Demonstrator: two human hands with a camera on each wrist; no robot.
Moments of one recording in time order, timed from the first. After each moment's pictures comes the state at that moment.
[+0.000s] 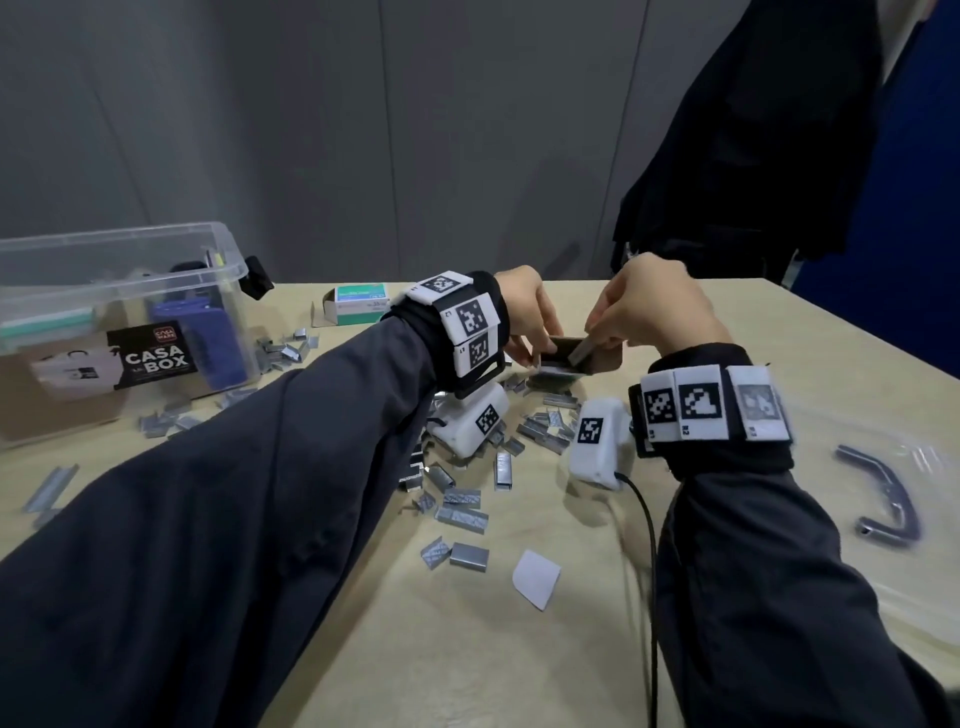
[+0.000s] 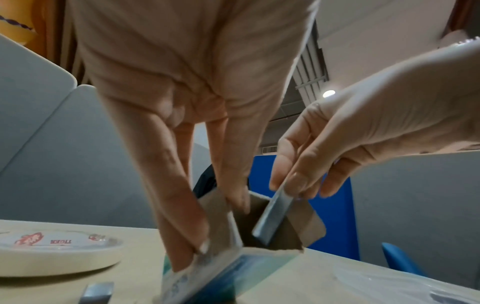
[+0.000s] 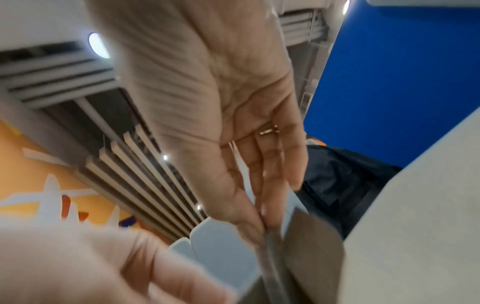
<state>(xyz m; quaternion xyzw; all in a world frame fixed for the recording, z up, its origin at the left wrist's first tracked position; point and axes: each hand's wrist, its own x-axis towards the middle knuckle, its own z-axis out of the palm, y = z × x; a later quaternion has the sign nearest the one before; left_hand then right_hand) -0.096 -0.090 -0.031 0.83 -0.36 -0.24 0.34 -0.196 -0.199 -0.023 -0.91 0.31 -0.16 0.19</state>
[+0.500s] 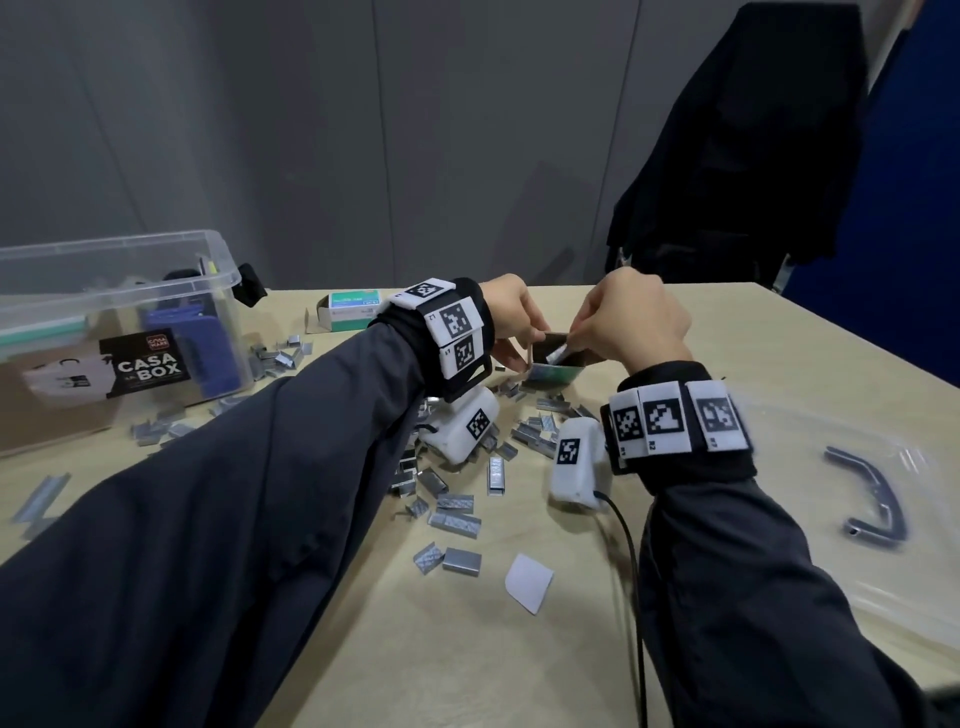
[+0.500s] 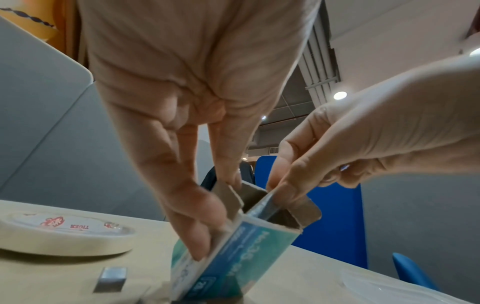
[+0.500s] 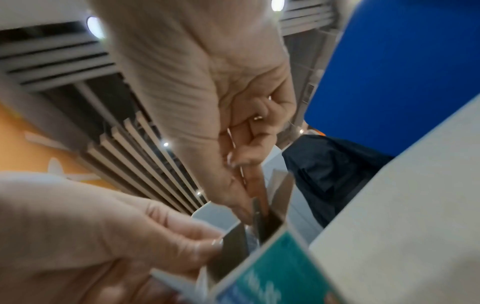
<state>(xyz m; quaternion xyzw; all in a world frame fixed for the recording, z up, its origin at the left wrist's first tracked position) -0.086 -0.092 -0.040 0.81 -0.34 -0.27 0.39 -0.189 -0.192 -0.035 -0.91 0.35 -0.20 0.13</state>
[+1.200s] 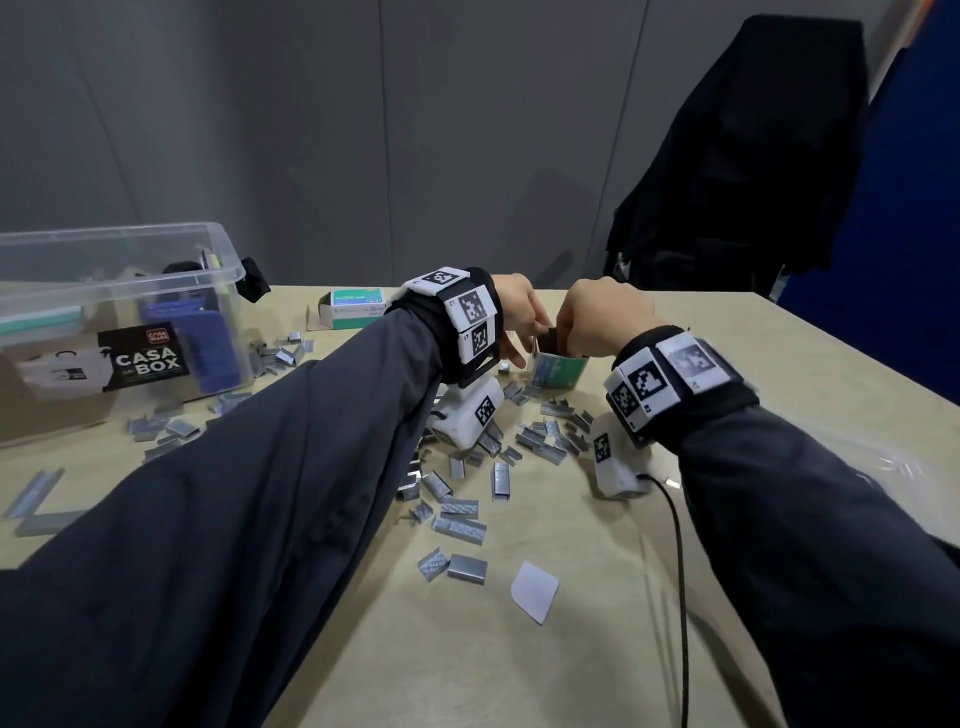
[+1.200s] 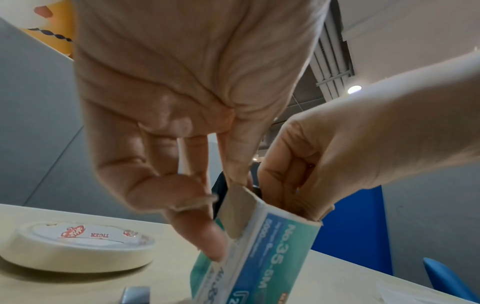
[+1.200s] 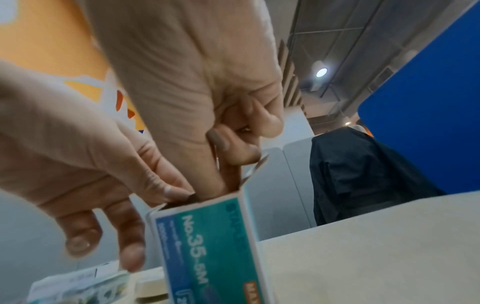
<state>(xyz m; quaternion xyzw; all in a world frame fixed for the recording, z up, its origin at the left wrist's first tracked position) -0.077 -0.096 -0.031 0.83 -0.35 -0.27 0.33 -0.160 -0.193 -0.033 -0.97 0.23 -0.08 -0.03</state>
